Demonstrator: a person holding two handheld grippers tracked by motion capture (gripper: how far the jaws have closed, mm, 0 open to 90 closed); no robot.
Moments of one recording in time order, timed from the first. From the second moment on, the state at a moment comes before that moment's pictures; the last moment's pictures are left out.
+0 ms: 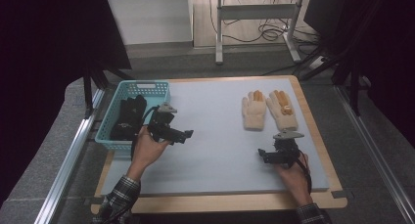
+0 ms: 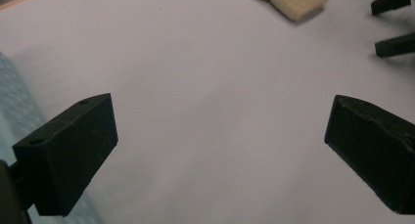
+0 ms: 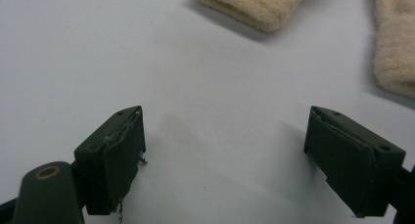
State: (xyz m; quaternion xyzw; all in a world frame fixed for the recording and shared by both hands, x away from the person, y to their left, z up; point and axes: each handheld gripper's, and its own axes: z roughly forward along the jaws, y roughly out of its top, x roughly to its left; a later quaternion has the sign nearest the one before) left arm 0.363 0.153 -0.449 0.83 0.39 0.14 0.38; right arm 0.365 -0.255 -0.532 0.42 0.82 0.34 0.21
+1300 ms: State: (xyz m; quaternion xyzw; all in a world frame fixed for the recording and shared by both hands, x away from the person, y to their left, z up) left arm 0.310 0.147 -0.551 0.82 0.43 0.15 0.34; right arm 0.365 -0.254 -0.532 0.42 0.81 0.34 0.21
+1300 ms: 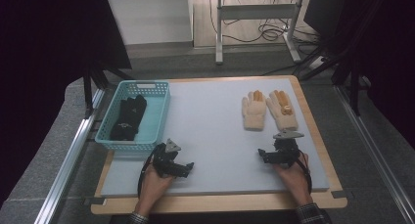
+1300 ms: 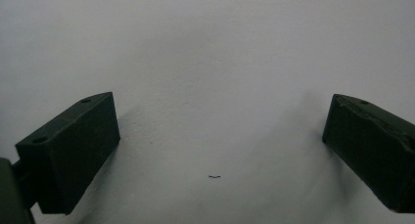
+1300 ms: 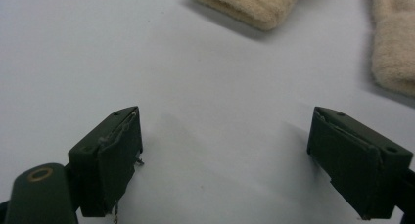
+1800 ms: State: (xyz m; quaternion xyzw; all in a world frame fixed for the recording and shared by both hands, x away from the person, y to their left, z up) left arm 0.310 0.147 -0.551 0.82 0.43 0.15 0.34; right arm 0.375 -0.251 -0.522 0.43 0.81 0.34 0.20
